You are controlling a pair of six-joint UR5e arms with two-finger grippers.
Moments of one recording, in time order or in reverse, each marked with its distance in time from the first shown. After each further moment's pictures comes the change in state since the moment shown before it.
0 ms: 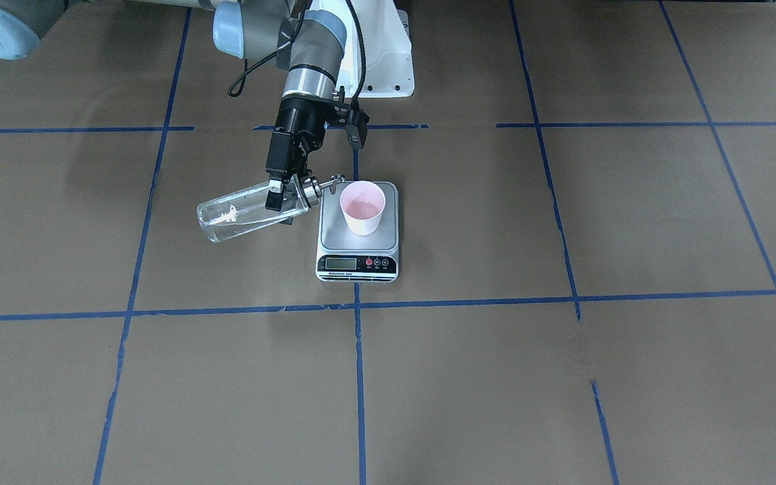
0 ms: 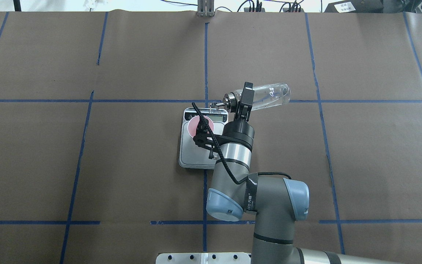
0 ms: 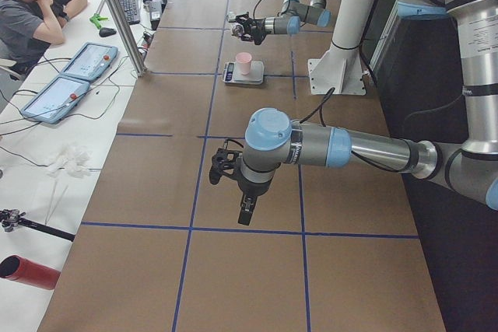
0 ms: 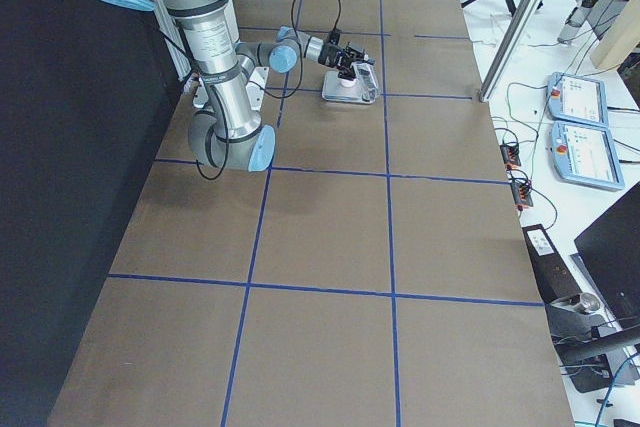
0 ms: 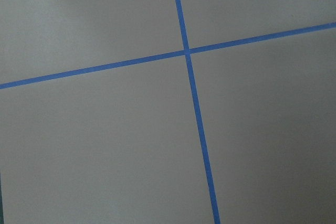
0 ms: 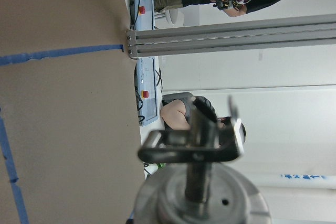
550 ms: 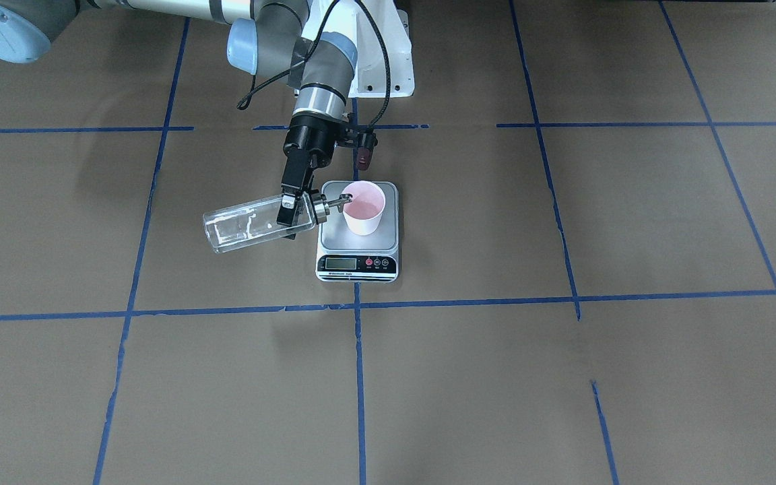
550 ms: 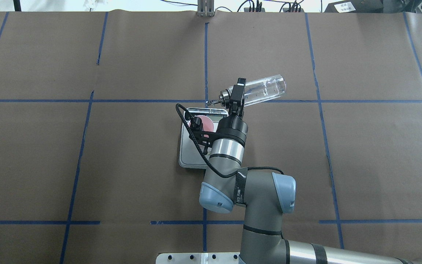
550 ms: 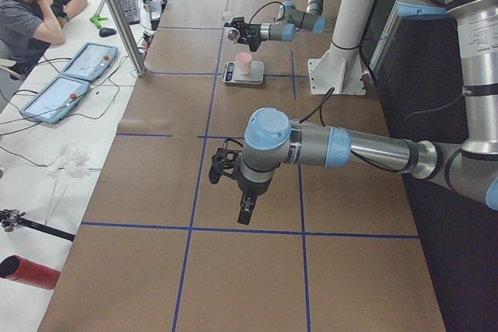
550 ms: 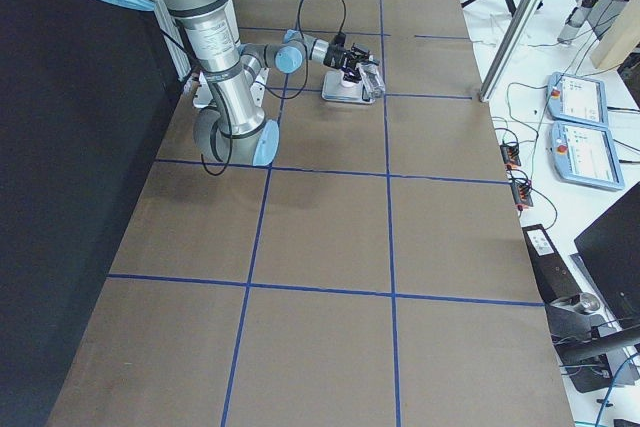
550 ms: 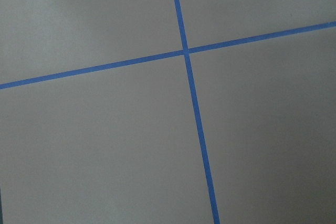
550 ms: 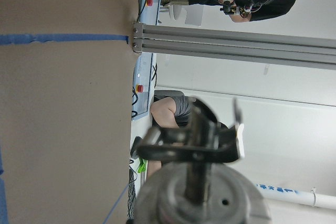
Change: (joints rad) left arm 0.003 -0.001 0.000 0.000 -0.001 0.000; right arm 0.007 0.031 -0.077 -0.002 -0.055 -0.118
